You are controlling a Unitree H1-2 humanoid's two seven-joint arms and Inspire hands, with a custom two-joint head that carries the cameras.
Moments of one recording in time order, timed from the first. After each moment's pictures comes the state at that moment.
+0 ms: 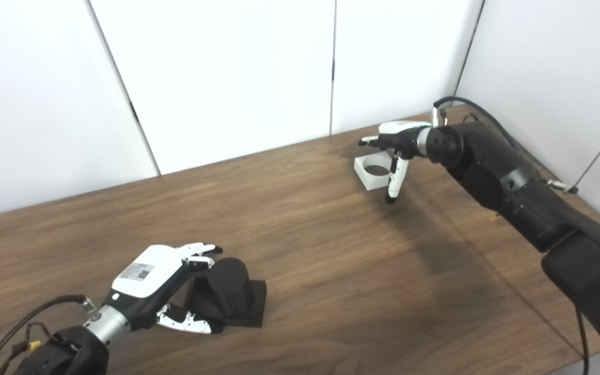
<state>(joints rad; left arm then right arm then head) -0.37 0.48 -0.56 0.10 0.65 -0.28 -0.21 -0.69 -0.68 0.37 0.41 -0.69 0.23 0.61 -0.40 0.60</state>
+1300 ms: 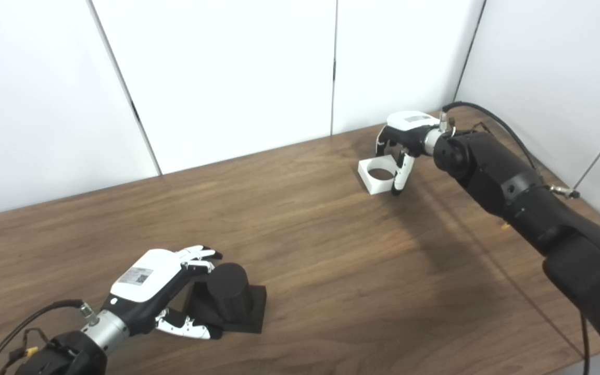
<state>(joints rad) -0.36 0.48 -0.55 0.08 0.64 -0.28 -0.24 -0.67 -0.69 0.36 0.52 -0.72 0.11 0.33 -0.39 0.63</state>
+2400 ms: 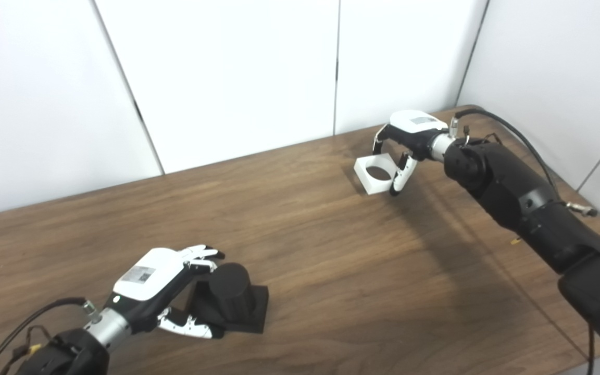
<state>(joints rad) -0.36 0.48 -0.54 0.08 0.64 -0.27 -0.25 -0.59 -0.70 0.30 0.38 -0.66 0.04 0.29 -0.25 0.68</state>
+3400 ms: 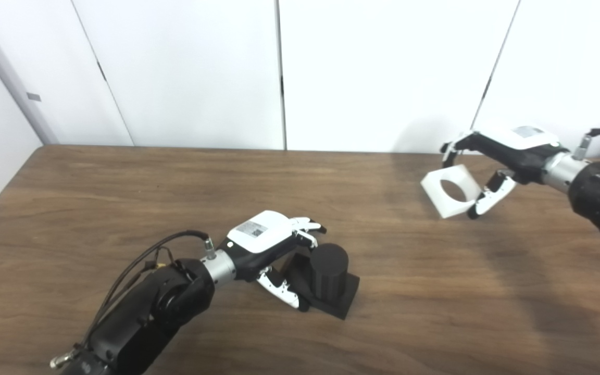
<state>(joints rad) -0.38 0.42 -0.55 0.09 0.68 -0.20 -0.28 -0.59 -0.70 0.27 0.03 -0.56 -0.09 0.47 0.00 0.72</state>
